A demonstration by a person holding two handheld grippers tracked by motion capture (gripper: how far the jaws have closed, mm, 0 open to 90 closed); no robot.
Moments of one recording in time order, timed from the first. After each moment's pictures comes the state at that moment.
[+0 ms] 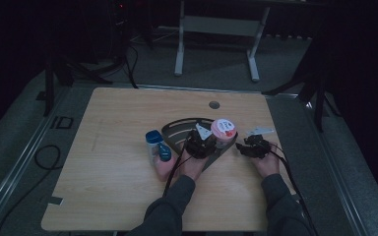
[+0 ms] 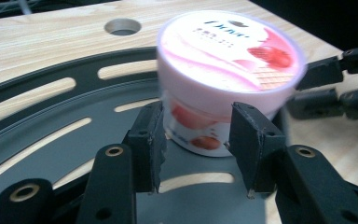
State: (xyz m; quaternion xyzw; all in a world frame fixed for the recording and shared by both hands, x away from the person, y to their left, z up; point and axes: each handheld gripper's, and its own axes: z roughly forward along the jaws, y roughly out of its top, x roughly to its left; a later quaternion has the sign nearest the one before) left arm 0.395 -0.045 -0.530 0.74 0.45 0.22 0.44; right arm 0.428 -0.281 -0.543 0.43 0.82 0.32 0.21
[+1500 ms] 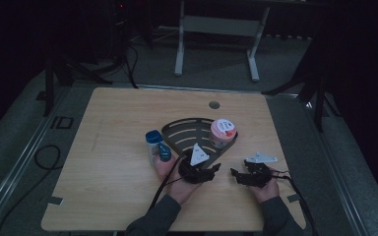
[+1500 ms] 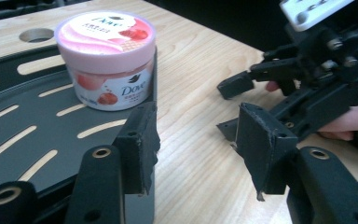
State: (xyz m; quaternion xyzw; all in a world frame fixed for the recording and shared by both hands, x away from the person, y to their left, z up) left arm 0.308 -0.016 -0.505 0.79 0.32 0.14 0.50; right arm 0.336 -0.273 -0.558 0.42 0.81 0.35 0.19
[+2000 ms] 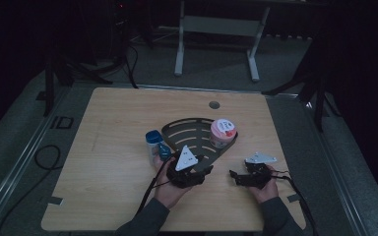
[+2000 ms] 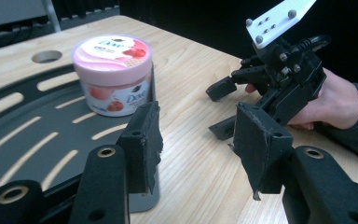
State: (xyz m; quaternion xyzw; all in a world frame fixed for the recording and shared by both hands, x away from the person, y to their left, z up) left arm 0.287 0.018 -0.483 0.79 0.29 0.15 0.52; right arm 0.337 -0.272 -0.559 0.41 0.82 0.35 0.18
